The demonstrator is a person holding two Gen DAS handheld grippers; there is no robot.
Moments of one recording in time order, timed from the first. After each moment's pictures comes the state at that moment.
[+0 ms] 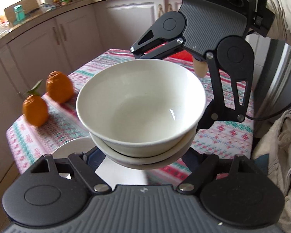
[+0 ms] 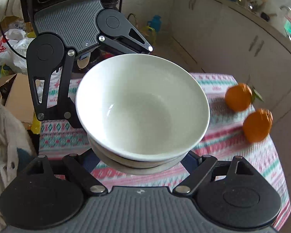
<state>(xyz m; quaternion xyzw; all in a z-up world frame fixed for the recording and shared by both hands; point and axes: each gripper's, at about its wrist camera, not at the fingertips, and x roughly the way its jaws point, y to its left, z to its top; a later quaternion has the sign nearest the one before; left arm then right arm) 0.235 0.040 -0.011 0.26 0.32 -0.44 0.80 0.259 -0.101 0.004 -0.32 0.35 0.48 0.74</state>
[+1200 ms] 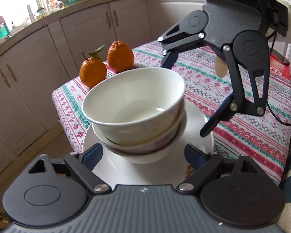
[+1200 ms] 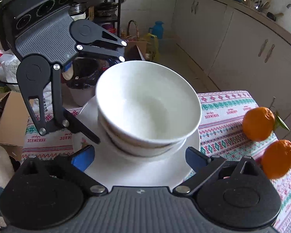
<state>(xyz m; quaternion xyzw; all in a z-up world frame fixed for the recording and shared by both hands) 0.231 0.117 -0.033 0.22 0.32 -0.32 0.86 0.306 -0.036 -0.019 -0.28 0.35 0.49 0.75</state>
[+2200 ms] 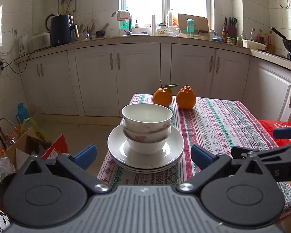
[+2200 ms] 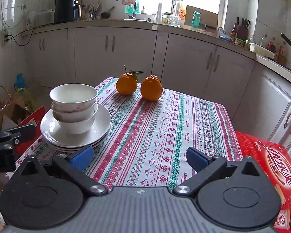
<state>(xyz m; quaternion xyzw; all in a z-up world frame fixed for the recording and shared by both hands) 0.077 0.054 0.036 0.01 0.26 0.02 0.97 0.123 -0.120 0.028 -0.08 0.31 0.06 0.95</state>
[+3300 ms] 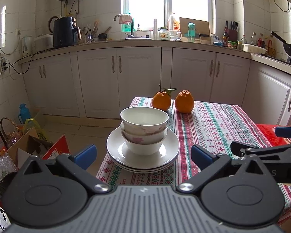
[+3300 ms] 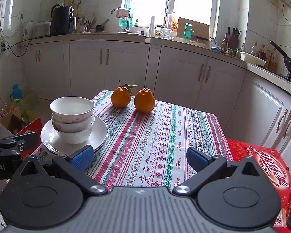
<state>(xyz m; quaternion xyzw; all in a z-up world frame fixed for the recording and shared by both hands) 0.064 0.042 0.044 0.00 0.25 0.02 0.97 0.103 -0.121 0.039 -0.07 0.27 0.04 0.96</state>
